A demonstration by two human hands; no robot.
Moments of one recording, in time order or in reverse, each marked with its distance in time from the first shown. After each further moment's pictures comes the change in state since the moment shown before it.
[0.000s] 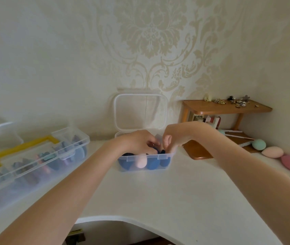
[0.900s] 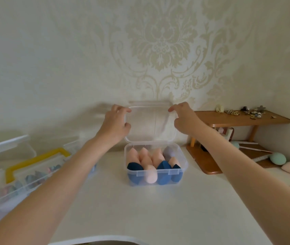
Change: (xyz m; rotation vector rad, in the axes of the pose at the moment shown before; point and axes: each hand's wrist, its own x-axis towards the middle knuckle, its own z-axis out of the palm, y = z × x) left_hand -0.019 -0.051 -0.055 -0.011 0.746 -0.136; right_hand 0.025 0.007 -0.036 0.426 0.759 0.040
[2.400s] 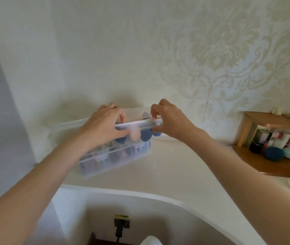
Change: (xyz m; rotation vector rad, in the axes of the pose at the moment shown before) left_hand -0.135 -0.051 -0.132 0.313 0.005 -0.066; right_hand -0.067 -0.154 0.048 -0.100 -0.035 -0.528
